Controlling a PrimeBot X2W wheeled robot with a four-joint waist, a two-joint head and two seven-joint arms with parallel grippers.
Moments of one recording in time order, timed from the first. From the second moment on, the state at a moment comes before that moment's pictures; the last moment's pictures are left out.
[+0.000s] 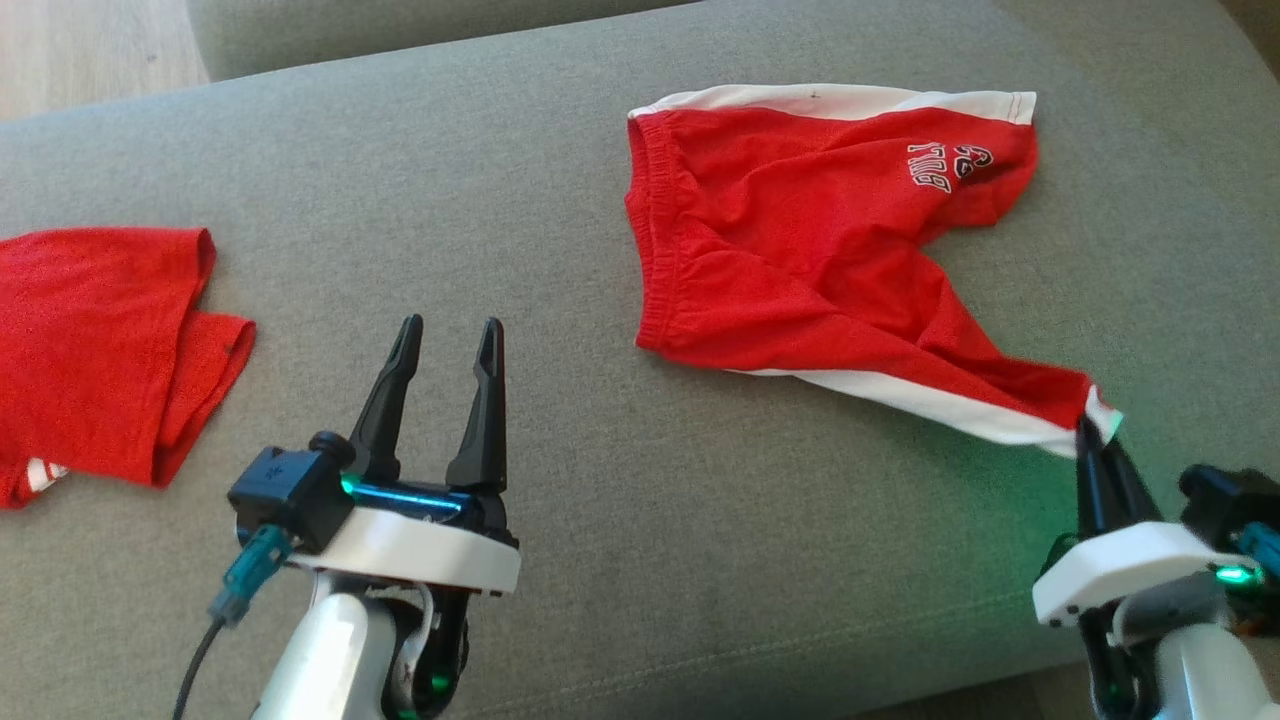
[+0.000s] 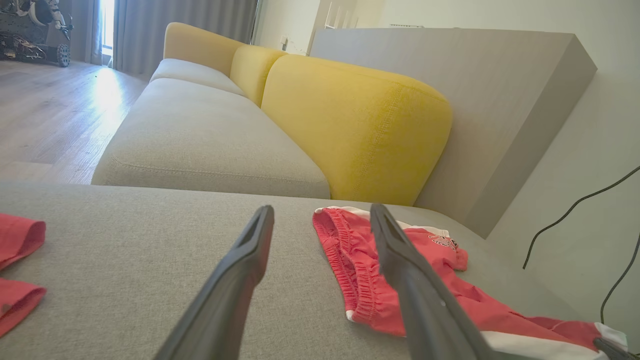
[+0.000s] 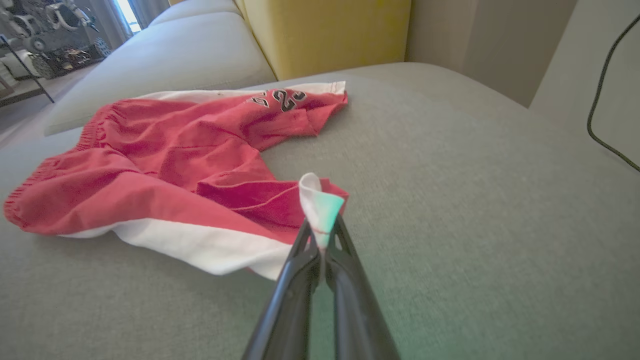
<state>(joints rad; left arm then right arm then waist) -0.10 0.05 -0.31 0.02 -0.34 0.03 -0.26 -0.05 -0.05 -0.13 0.24 0.14 0.12 -0.02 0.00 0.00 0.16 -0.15</state>
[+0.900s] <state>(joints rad) -0.10 0.05 -0.34 0.04 -0.33 0.03 -0.26 -0.11 -0.04 0.15 0.25 0.00 0.12 -0.23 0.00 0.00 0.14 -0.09</state>
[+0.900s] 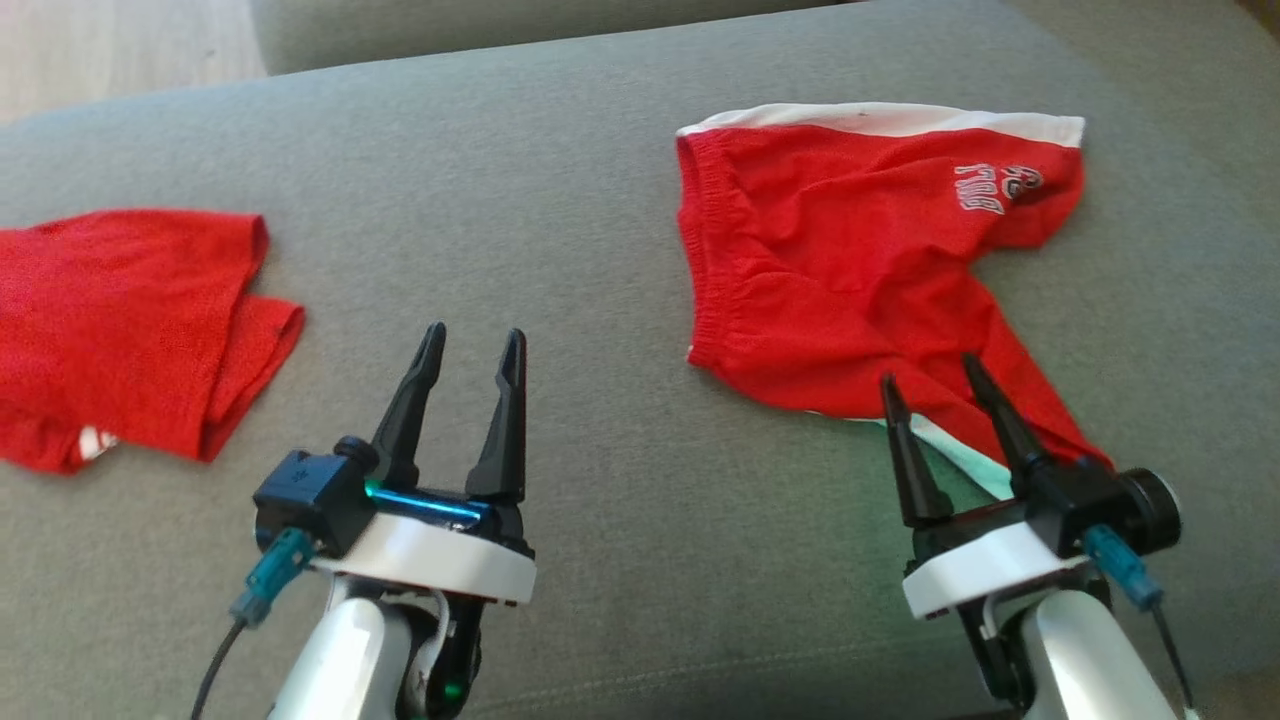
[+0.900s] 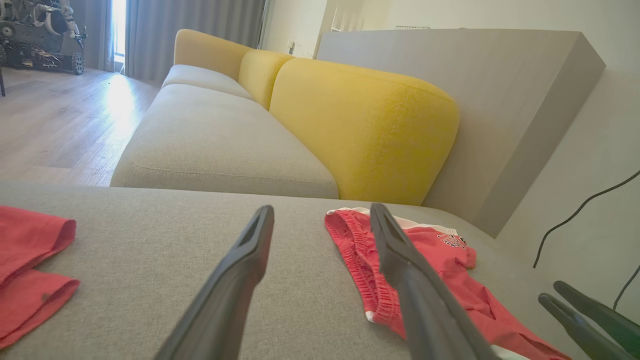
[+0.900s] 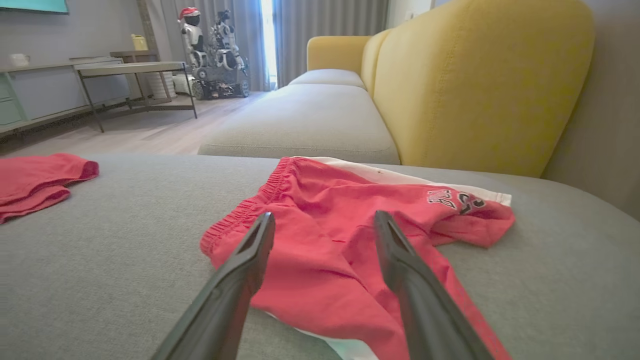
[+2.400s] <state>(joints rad) -0.15 0.05 -0.37 0.04 -0.35 0.04 -0.26 -0.48 -0.11 0.57 0.51 0.21 0.12 -0.24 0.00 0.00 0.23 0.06</state>
